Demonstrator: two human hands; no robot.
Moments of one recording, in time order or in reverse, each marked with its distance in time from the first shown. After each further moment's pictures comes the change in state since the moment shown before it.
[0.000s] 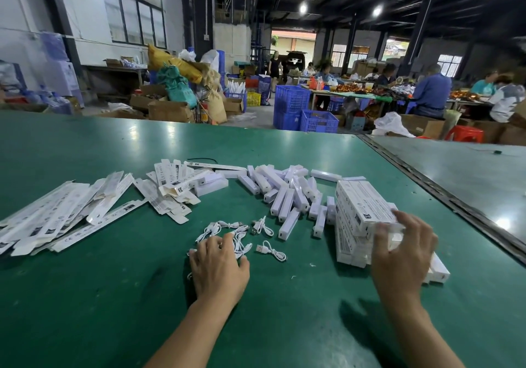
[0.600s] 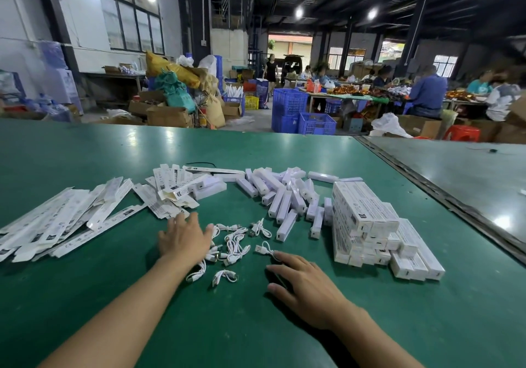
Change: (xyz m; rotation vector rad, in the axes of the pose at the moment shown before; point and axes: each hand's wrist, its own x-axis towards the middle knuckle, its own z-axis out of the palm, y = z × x) left_hand 0.081 -0.054 -0.020 0.138 -0.143 -0.068; right_hand -0.065 -0.035 0.040 -0.120 -1.193 -0.460
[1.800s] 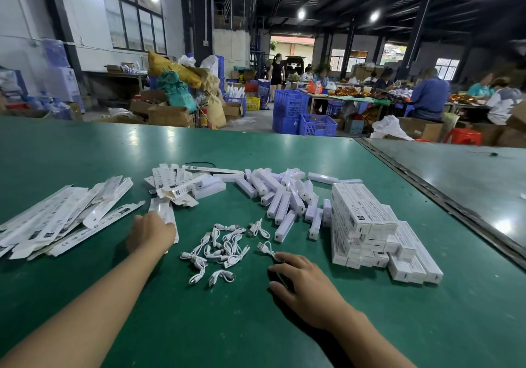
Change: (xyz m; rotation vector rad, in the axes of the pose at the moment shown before) left_hand 0.023 -0.037 -0.018 -0.294 0.133 -0.379; right_hand 0.001 0.002 -0.002 0.075 0.028 0.067
